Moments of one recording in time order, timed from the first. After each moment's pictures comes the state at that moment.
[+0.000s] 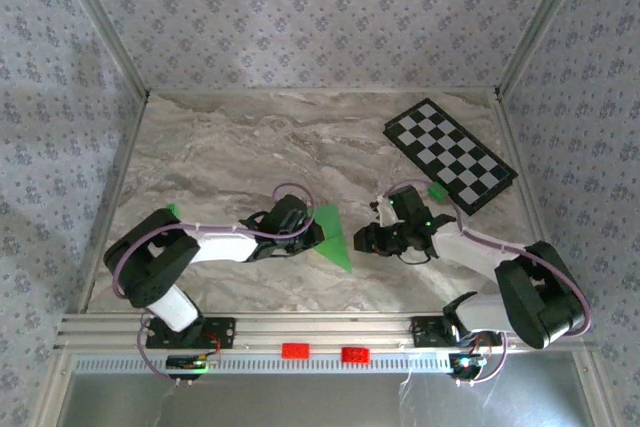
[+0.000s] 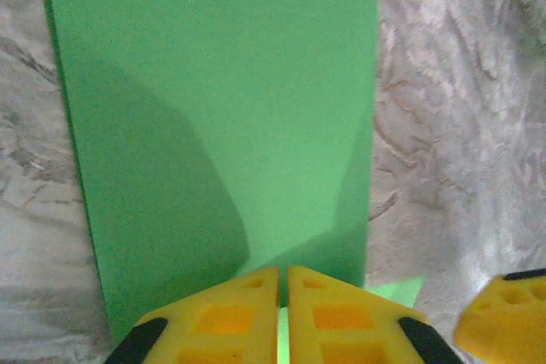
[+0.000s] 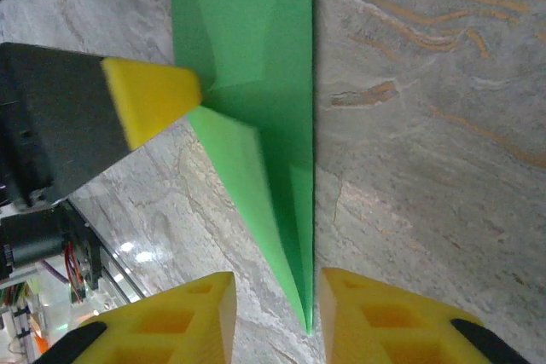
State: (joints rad) left arm -0.87 1.58 0.63 0.17 0.15 -1.14; right arm 0.52 1.30 0.52 -0.20 -0.60 0.59
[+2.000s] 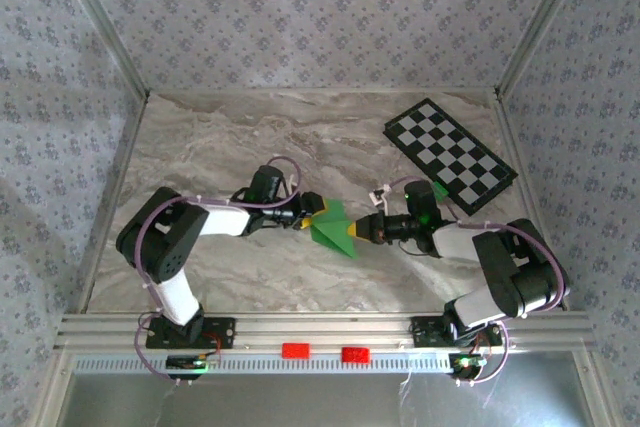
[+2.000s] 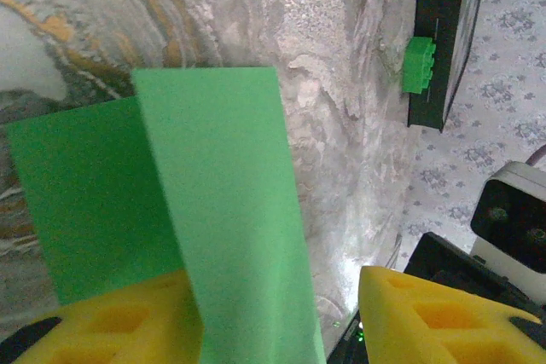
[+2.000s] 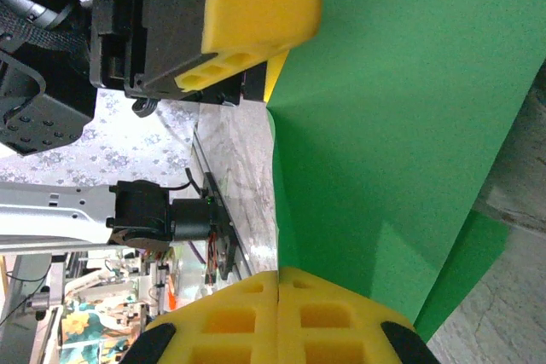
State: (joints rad) left arm -0.59 1.74 0.71 0.37 0.63 -1.13; right arm 0.36 1.46 0.40 0.42 -1.03 0.73
